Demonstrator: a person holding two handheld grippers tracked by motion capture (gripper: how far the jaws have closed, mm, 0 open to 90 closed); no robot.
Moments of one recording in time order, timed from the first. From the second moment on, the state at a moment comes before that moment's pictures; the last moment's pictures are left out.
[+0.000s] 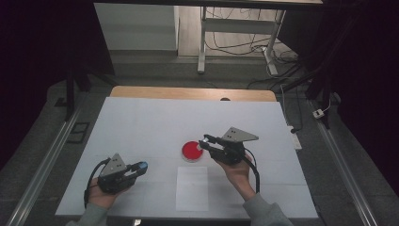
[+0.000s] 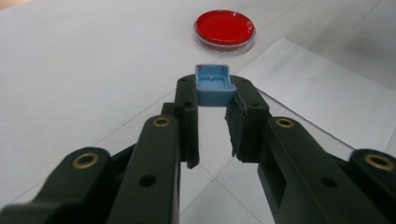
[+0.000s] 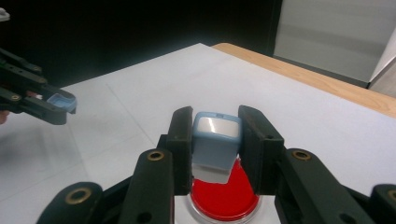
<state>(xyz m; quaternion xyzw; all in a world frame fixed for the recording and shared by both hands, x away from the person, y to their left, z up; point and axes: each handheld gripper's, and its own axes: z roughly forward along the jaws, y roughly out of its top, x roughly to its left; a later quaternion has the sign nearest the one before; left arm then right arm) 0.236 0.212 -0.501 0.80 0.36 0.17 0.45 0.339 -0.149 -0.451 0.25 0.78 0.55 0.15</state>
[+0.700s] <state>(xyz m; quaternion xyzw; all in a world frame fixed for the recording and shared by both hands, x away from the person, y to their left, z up) 0.237 0.211 -0.502 0.80 0.36 0.17 0.44 0.357 -0.135 -0.457 0.25 0.79 0.54 0.15</state>
